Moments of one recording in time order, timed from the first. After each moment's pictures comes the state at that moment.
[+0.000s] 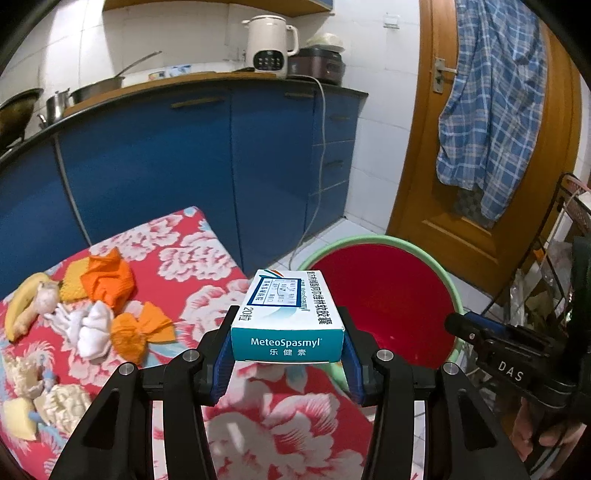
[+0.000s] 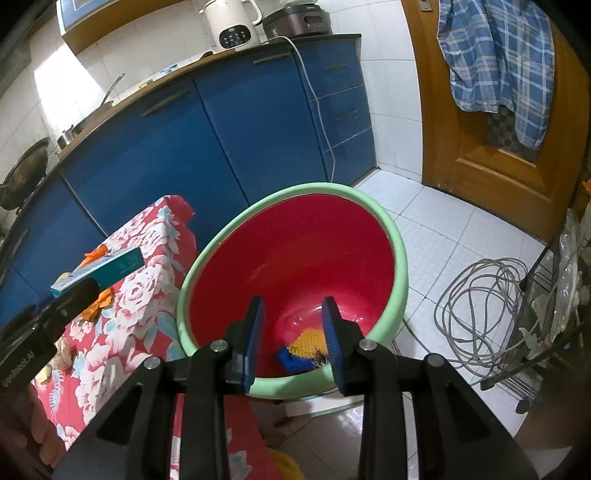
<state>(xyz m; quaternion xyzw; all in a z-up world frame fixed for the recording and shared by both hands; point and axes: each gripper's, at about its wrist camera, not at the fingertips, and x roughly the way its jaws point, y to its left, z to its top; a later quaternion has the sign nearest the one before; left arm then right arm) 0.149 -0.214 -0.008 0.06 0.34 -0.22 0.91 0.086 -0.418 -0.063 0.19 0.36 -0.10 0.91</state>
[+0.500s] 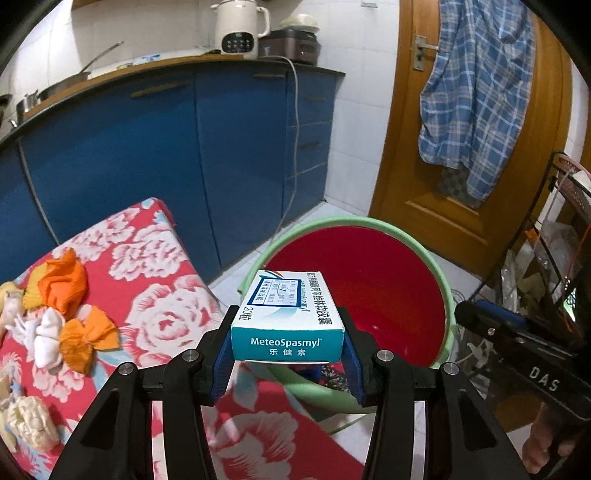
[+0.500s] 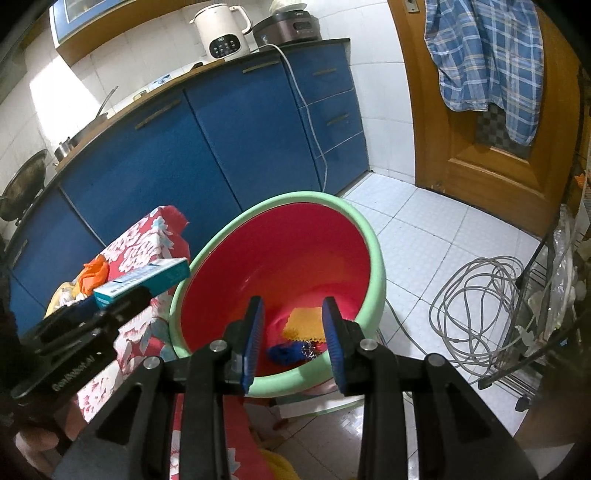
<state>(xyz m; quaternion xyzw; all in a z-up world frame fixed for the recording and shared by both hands) 0.161 -0.258 -0.031 0.08 0.36 -0.26 0.89 0.071 -0.431 -0.055 0.20 0.34 -0.12 0.91</state>
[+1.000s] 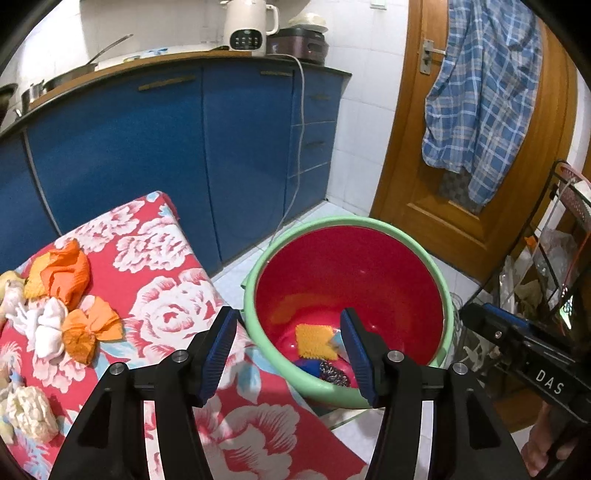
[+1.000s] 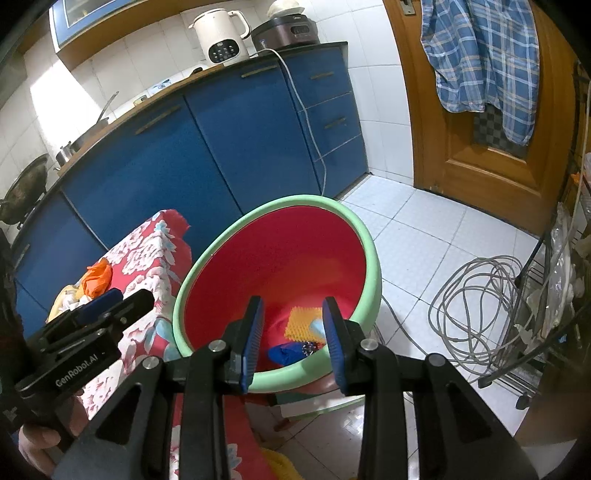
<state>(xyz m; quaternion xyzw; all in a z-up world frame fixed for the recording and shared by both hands) 0.159 -0.246 -0.026 0.06 0.37 -0.25 0.89 0.064 -0.428 -0.051 0.20 0.34 -0.11 0.91</state>
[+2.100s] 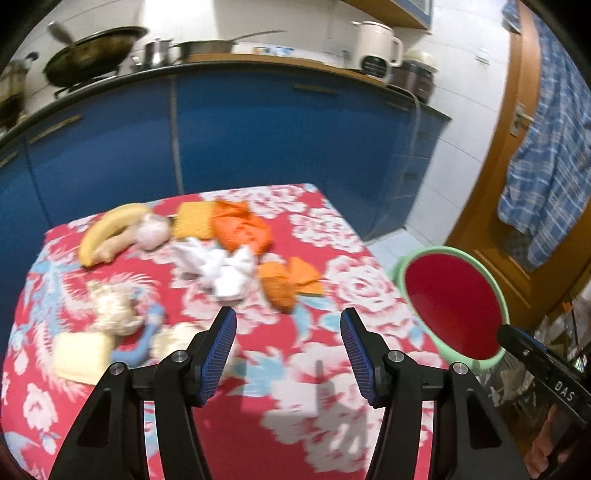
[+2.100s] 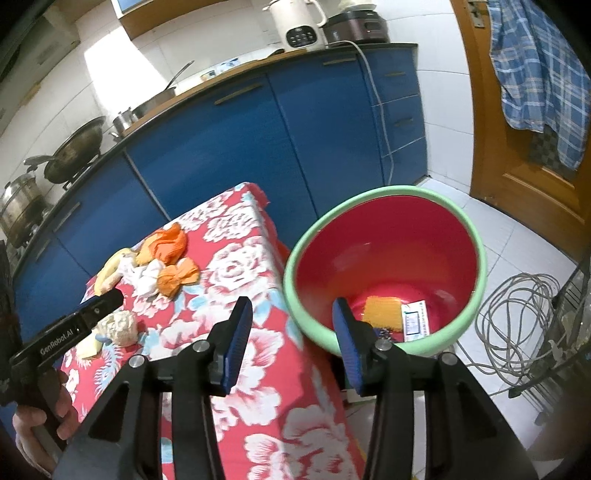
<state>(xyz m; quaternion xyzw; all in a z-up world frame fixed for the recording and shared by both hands) 0.141 -0.072 0.002 -0.02 0.37 -0.09 0.92 0.079 -0.323 -0.031 0.17 0.34 -0.01 0.92</state>
